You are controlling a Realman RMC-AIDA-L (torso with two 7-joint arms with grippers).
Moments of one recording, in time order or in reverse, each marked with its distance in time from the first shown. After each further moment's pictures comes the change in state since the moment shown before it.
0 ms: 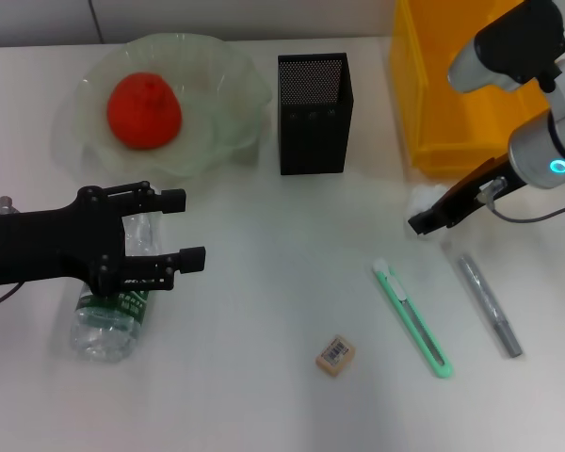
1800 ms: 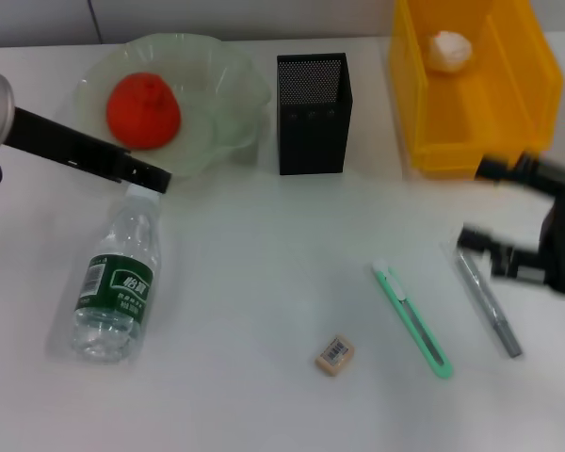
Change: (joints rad) left arm -0.116 -0.068 0.218 0.849 0.640 -0.040 -1.333; right arm -0.416 -0.028 0.519 0.318 0.957 -0.539 -1.393
